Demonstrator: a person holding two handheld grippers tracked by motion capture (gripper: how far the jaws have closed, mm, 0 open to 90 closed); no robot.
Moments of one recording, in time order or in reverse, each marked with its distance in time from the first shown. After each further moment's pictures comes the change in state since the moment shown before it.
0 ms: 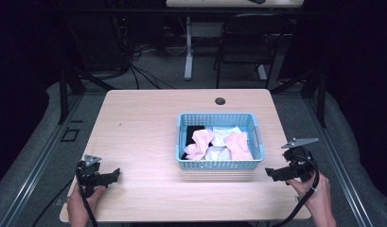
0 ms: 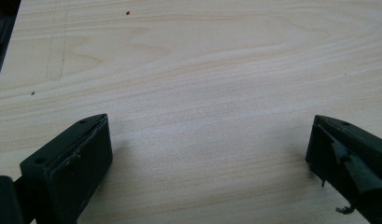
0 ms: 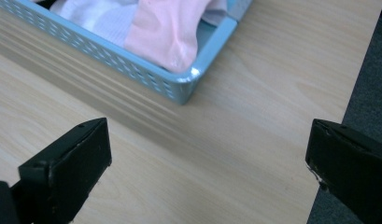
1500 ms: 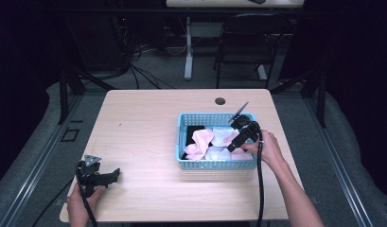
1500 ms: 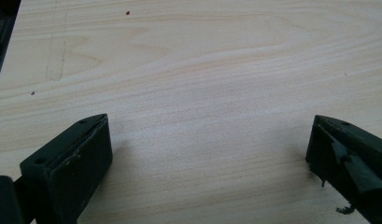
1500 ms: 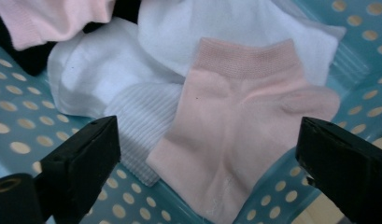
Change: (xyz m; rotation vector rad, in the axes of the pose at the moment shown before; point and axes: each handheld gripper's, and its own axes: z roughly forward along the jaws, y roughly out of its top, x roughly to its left) left arm 0.000 0.000 0.000 0.000 0.000 0.000; right arm 0.035 0.137 0.116 0.324 0.131 -0.214
